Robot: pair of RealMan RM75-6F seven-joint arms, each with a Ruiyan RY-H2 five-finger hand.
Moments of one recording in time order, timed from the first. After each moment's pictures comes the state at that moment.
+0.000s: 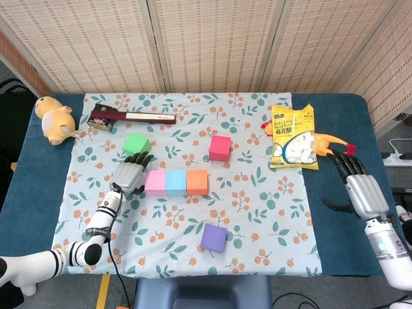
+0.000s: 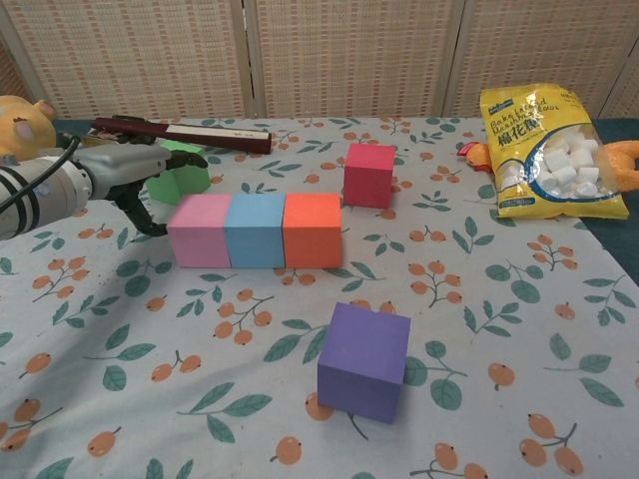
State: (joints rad) left arm -0.85 -1.55 -0.16 -1.32 0.85 0.88 0.44; right arm 0.30 -1.00 0.13 -1.70 -1.40 1.24 0.14
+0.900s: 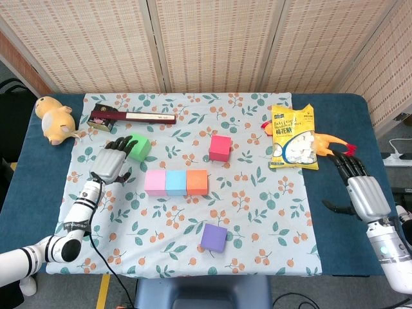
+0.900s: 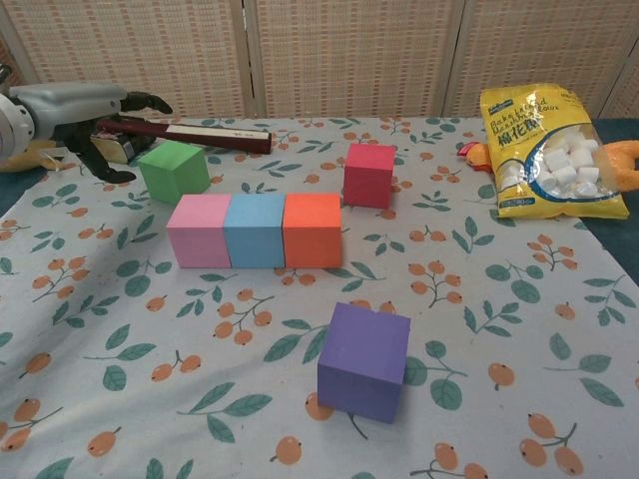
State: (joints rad) left arm -0.83 -1.36 -0.20 -1.41 0.92 0.88 0.38; right arm 0.28 -0.99 0.13 -1.72 -1.43 1.27 0.15
